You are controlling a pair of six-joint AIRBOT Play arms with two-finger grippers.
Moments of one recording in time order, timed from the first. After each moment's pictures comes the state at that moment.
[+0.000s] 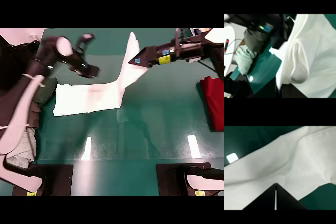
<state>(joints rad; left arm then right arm) -0.35 -1.66 1.83 1.41 -1.27 -1.57 0.19 -1.44 1.63 -0.55 1.29 1.20</state>
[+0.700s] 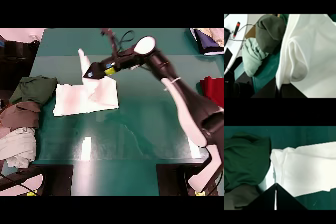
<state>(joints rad) -0.06 -1.26 1.84 1.61 -1.51 -1.54 0.55 -1.89 2.02 -0.55 1.15 1.23</state>
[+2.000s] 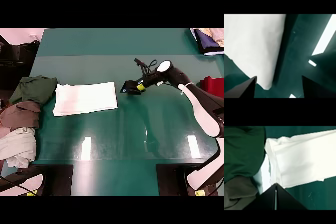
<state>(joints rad) -0.05 -1.25 1.84 1.56 -1.58 -1.54 0.23 -1.83 1.52 -0.74 1.15 1.29</state>
